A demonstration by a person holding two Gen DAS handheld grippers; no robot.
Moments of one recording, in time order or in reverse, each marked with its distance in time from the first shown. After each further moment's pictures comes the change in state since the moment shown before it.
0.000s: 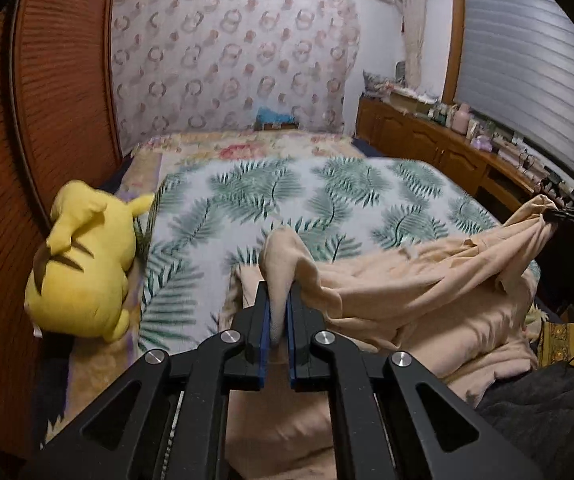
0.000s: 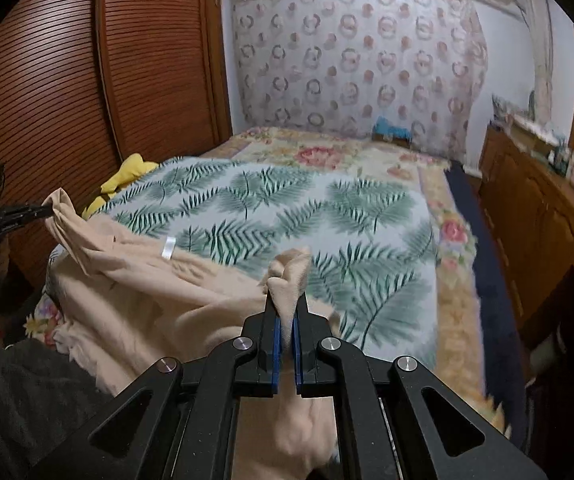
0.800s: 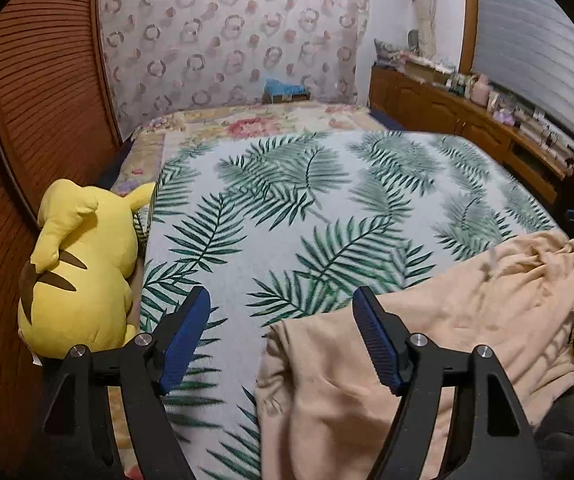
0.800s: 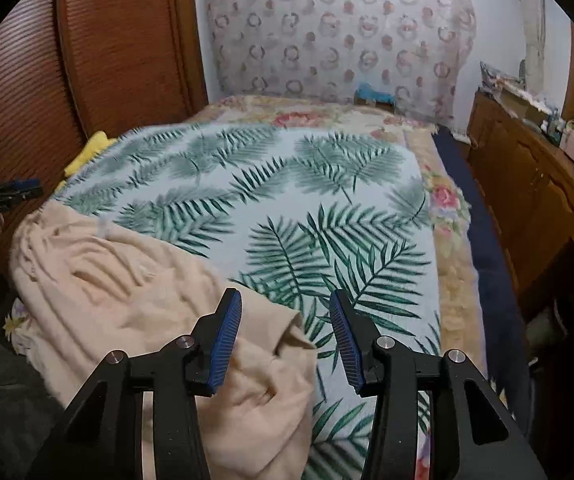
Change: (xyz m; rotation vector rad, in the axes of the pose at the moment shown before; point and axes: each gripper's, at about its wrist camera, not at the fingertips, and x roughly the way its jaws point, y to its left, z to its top) left arm 0.097 0.035 0.032 0.042 0.106 0.050; right arm 0.082 -0.039 0.026 0.035 0.124 -0.063
